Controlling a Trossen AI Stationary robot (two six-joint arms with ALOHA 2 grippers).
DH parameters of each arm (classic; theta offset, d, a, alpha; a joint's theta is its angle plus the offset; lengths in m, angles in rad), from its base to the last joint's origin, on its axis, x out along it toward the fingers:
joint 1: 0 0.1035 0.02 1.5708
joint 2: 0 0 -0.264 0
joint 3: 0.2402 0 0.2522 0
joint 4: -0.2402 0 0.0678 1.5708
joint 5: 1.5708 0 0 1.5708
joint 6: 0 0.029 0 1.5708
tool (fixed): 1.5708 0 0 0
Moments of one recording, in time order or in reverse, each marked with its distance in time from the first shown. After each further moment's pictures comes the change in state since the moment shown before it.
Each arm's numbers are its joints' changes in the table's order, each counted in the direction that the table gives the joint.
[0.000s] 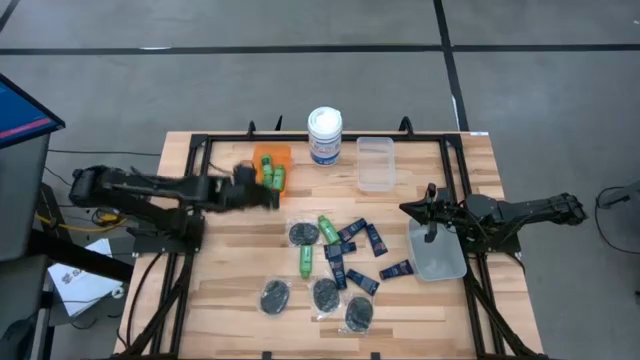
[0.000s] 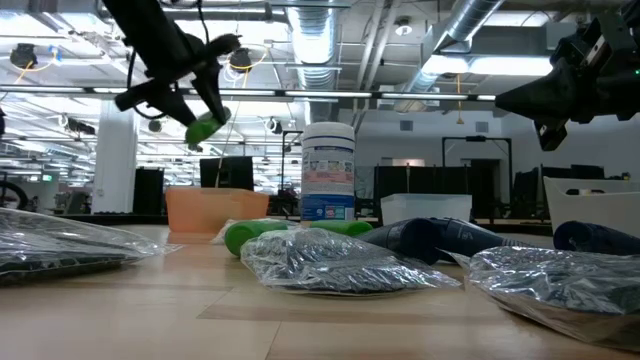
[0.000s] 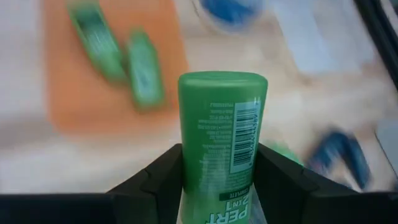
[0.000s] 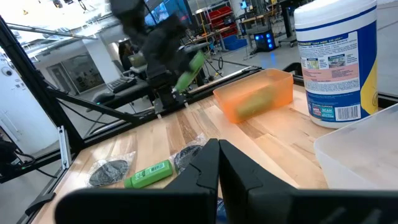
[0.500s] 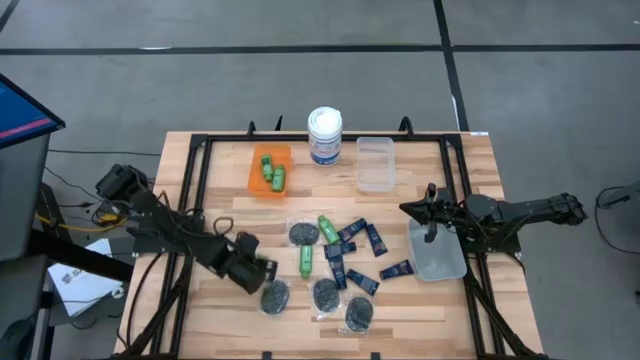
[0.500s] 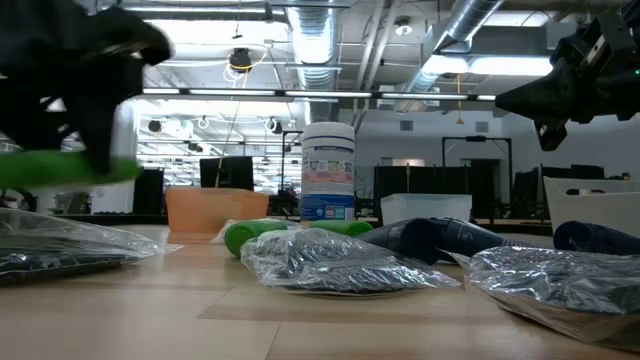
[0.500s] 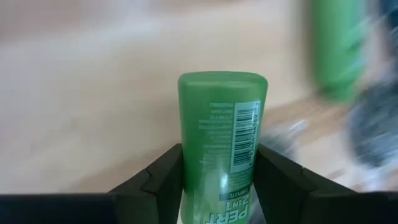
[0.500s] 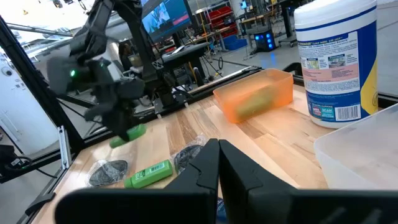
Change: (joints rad) left arm -0.580 -0.294 -0.002 -0.007 0.252 -0.678; right arm 0.000 0.000 0.000 0.000 0.000 0.000
